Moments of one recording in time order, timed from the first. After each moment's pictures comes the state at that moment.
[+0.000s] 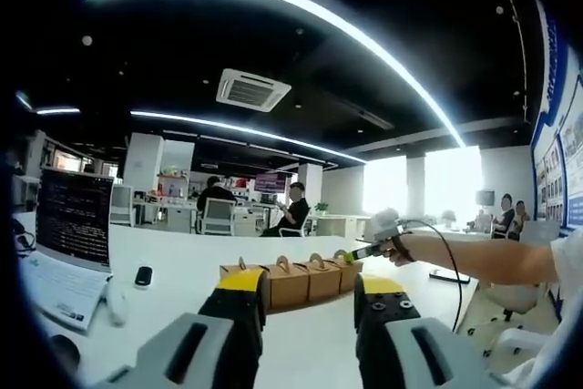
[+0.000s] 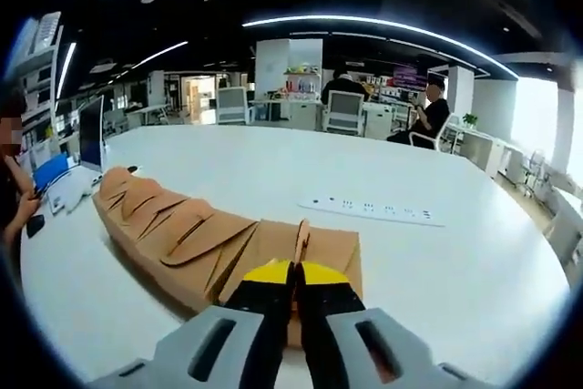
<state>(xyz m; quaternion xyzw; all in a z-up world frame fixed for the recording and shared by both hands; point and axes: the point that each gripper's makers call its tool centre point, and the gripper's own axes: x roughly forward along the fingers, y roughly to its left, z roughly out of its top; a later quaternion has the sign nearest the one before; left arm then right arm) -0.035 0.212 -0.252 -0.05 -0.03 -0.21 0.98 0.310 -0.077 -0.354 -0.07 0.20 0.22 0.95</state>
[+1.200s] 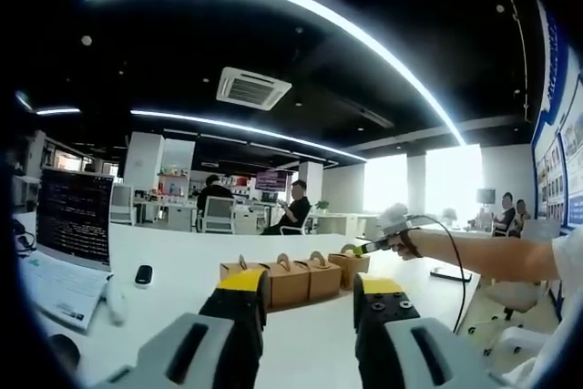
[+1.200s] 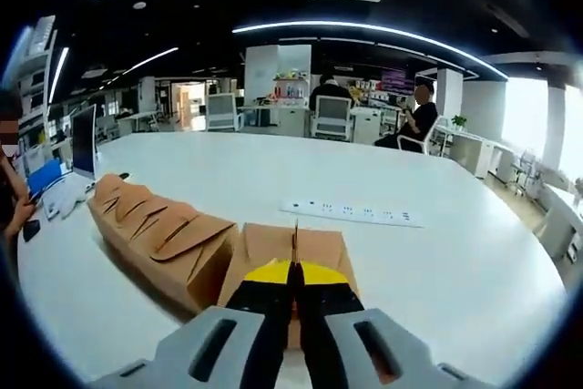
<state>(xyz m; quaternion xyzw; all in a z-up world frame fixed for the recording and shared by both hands) -0.035 0.210 -0.255 -0.04 -0.02 -0.21 0.98 0.305 -0.106 -0.342 -0.07 0.19 0.20 0.96</state>
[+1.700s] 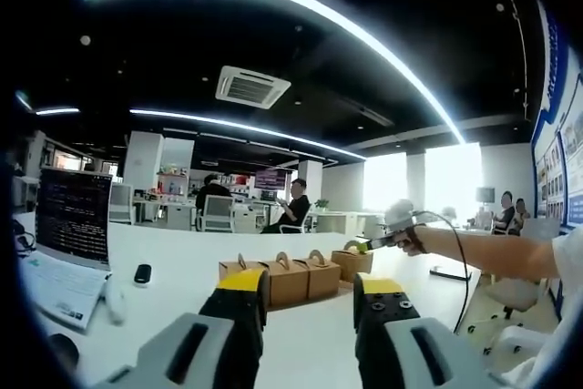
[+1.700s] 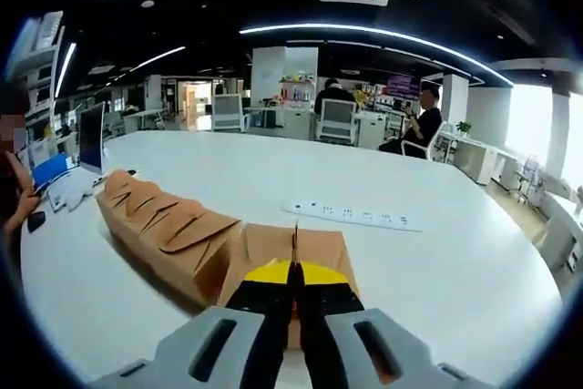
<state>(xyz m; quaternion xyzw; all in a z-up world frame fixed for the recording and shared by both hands) -0.034 0.208 -0.257 -0.04 -0.02 -0.21 0.98 0.290 -0.109 -0.332 -0.09 0.18 0.21 0.96</state>
